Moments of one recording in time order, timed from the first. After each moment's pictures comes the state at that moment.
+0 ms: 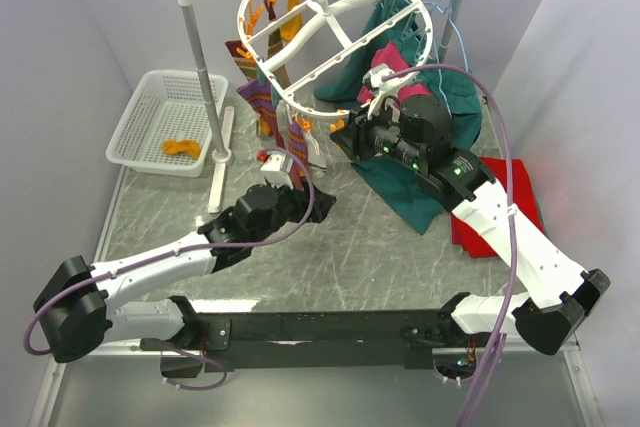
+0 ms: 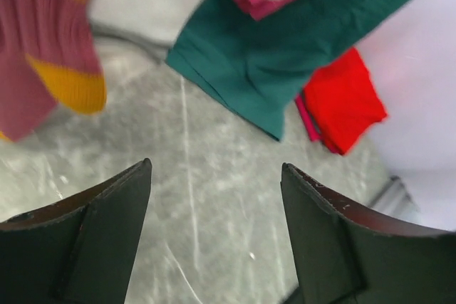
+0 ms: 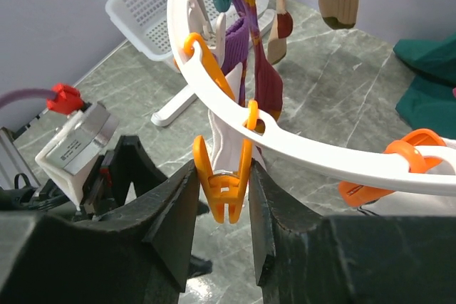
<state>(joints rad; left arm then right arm) -0.91 1.16 0.68 0.26 -0.20 -0.68 0.65 1.24 1.41 -0.39 -0.14 0.15</state>
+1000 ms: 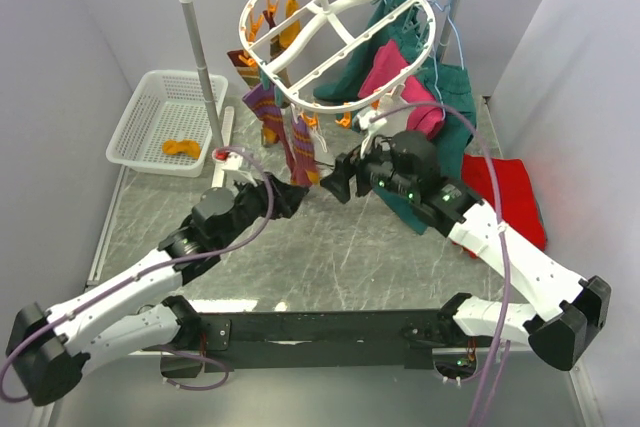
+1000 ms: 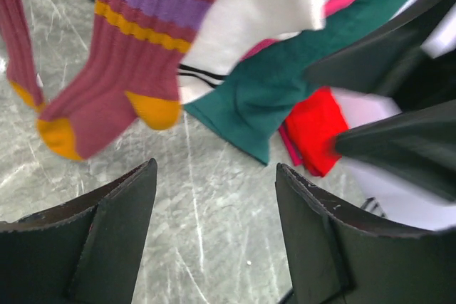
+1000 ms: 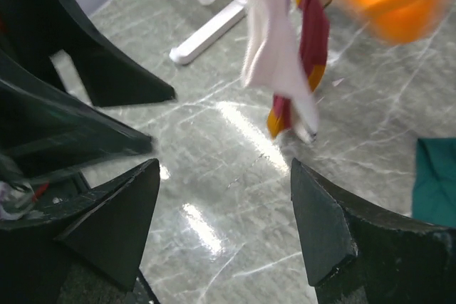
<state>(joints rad) -0.79 0.90 0.63 0.20 -0.13 -0.64 0.68 1.14 1.12 -0.30 -0.22 0.16</state>
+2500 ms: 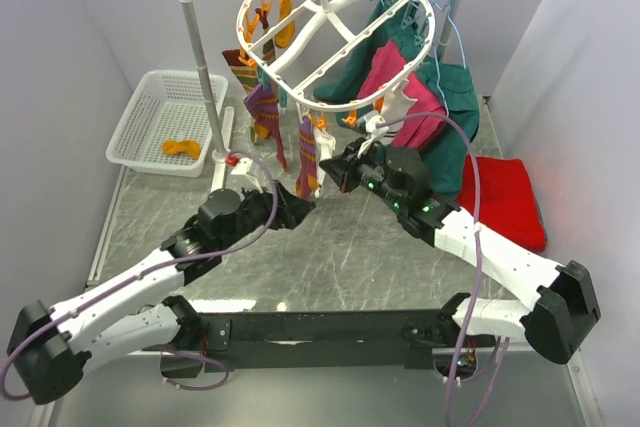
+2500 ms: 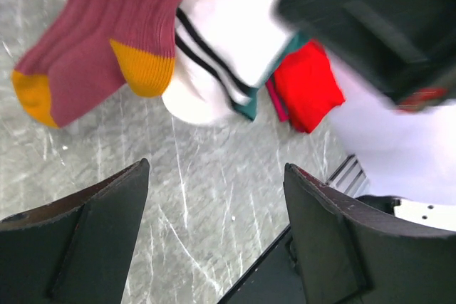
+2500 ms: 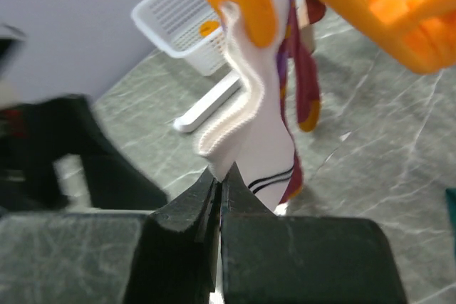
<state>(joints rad) -0.79 0.88 0.60 0.12 -0.01 -0.72 0.70 1.18 0.86 0.23 -0.13 0.29</state>
